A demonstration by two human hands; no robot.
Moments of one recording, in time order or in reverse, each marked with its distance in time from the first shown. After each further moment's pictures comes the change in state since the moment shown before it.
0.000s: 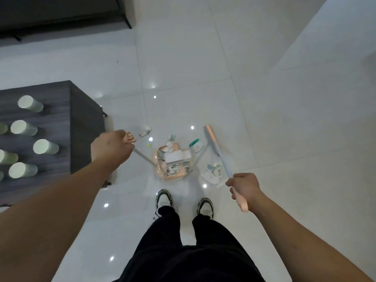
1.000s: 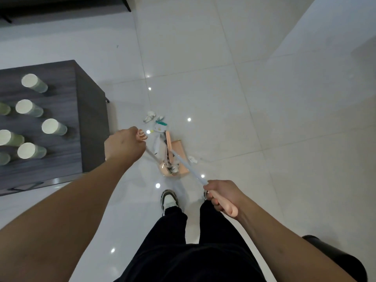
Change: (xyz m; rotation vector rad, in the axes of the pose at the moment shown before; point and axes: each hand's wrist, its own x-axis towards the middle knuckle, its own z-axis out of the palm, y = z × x) left_hand -0.060 -0.059 0.036 0.018 -0.055 0.072; right_hand -0.079 0.092 0.098 0.094 -0.404 0.244
